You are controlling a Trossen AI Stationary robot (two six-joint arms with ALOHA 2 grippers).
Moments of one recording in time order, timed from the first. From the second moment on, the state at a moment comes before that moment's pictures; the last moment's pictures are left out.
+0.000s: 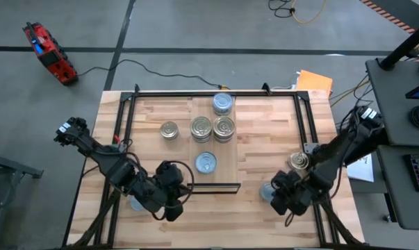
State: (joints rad) left arm -0.63 1.51 1.51 -0.82 -0.46 -0.95; right arm 0.82 1.30 0.79 -0.68 0.30 1.50
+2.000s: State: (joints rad) left arm -0.63 1.51 1.51 -0.81 -0.47 -0.90; right arm 1.11 1.50 0.75 -0.61 0.50 1.86
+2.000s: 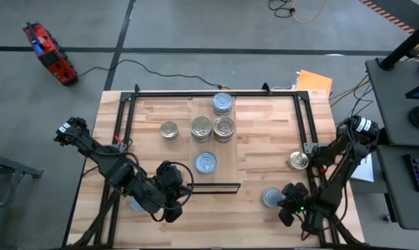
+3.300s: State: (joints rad) left arm -0.74 1.67 1.51 -0.69 -0.56 -0.97; right arm 0.83 1.51 0.83 -0.67 0.28 1.59
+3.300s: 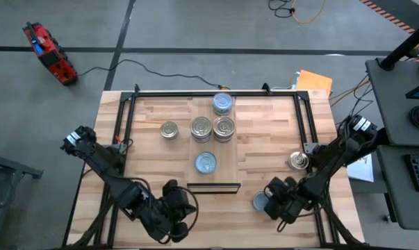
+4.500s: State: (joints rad) left arm -0.85 1.67 1.25 -0.31 -0.48 -0.74; right arm 0.79 1.71 1.03 -0.66 0.26 1.87
